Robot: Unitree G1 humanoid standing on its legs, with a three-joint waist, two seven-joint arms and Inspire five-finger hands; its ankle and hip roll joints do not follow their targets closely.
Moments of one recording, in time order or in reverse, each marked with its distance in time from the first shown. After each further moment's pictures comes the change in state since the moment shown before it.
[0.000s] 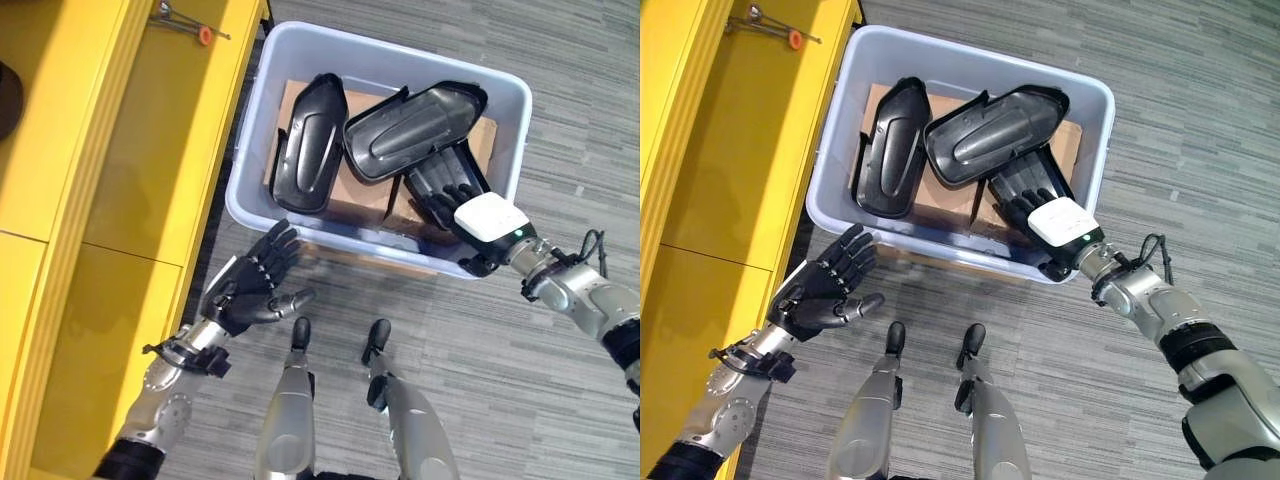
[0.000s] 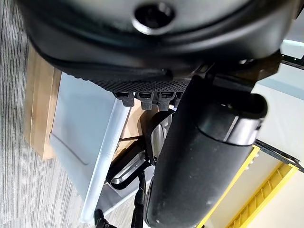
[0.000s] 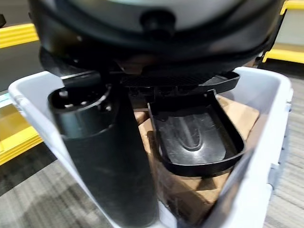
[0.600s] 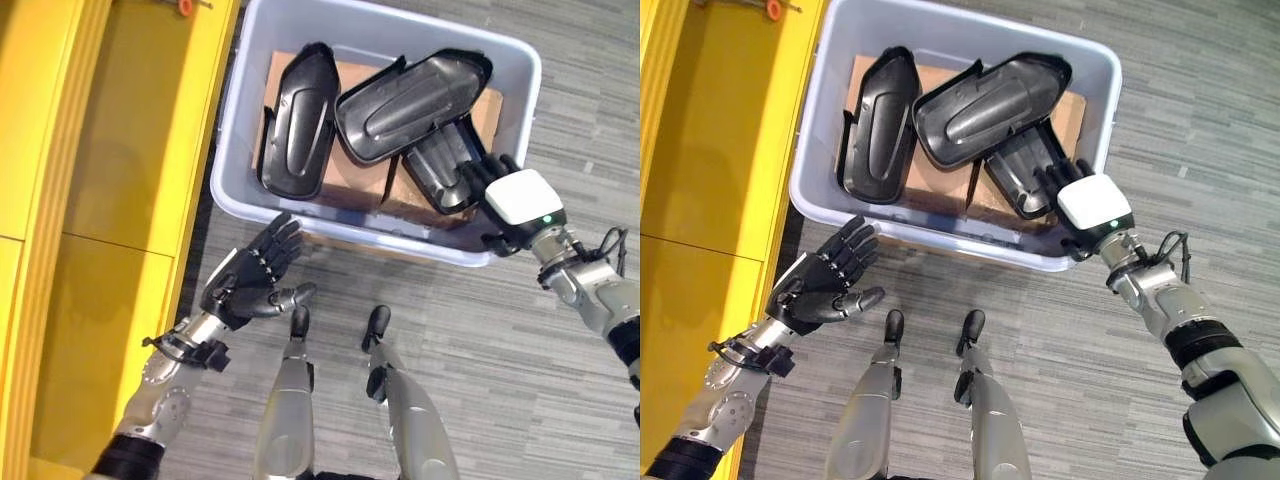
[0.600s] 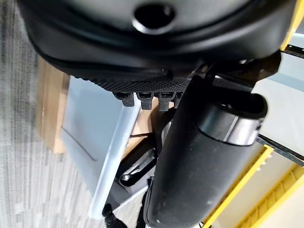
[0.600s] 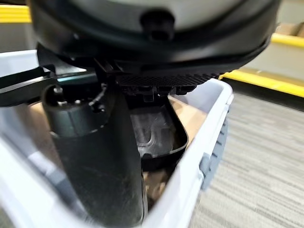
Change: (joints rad) left arm -0.024 -0.009 0.014 -0.019 0.001 0.045 -0.008; right arm -0.037 0.024 -0.034 0.046 -0.037 0.203 -0.129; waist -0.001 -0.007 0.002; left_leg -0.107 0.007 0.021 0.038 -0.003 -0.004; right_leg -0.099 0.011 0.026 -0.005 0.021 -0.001
